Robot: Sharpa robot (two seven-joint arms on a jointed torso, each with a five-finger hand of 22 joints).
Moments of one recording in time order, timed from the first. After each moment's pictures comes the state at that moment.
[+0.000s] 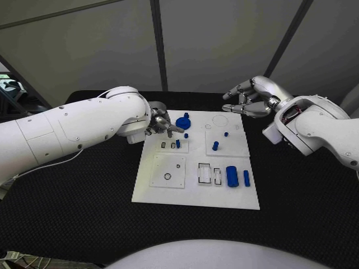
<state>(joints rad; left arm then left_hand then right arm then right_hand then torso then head) 1.28 -0.62 -0.01 1.33 -1.01 0.13 -0.57 1.17 0.07 -0.22 0.29 0.12 0.97 0.08 0.51 0.39 1.21 0.01 1.06 0.88 1.46 -0.05 1.15 1.11 0.13 1.35 0.06 1.31 1.13 1.19 -0.89 0.08 1.59 -1.07 -0.39 -0.04 1.45 -0.11 0.08 0.25 0.32 0.93 0.16 0.17 0.07 1.19 0.07 1.12 1.03 1.47 0.00 1.34 1.20 0.10 1.21 0.10 1.22 0.99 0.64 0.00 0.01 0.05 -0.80</state>
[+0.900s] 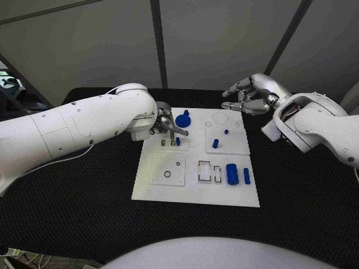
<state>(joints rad) 1.28 -0.55 -0.02 1.26 -1.03 0.22 -0.59 1.19 0.08 -0.22 0.29 0.12 0.95 0.08 0.52 0.41 1.21 0.01 1.07 0.89 1.46 -0.05 1.15 1.11 0.13 1.35 0.06 1.33 1.16 1.19 -0.88 0.08 1.58 -1.07 -0.39 -0.04 1.44 -0.11 0.08 0.25 0.32 0.93 0.16 0.17 0.07 1.19 0.07 1.12 1.03 1.47 0.00 1.34 1.20 0.10 1.21 0.10 1.22 0.99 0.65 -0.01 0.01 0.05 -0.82</state>
